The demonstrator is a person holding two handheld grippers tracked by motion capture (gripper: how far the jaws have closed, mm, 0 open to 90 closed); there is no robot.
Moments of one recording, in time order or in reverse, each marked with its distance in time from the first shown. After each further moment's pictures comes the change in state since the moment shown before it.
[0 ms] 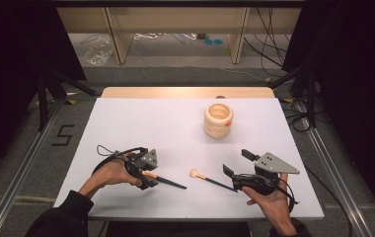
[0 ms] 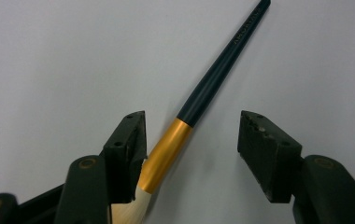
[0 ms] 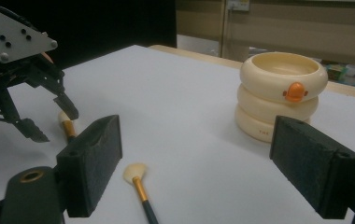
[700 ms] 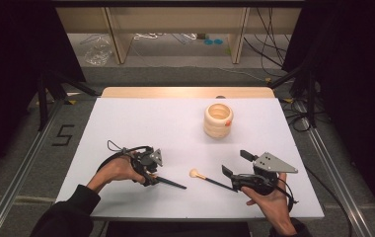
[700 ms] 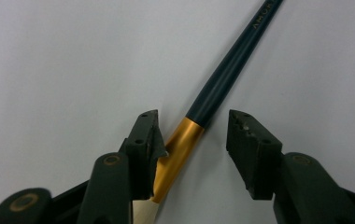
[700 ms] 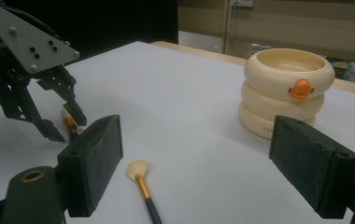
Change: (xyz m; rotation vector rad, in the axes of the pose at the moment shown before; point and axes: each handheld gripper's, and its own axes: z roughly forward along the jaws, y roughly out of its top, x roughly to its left) left arm 0.010 0.009 0.014 0.135 -0.033 0.022; right arm 0.000 0.000 0.002 0.018 0.012 -0.001
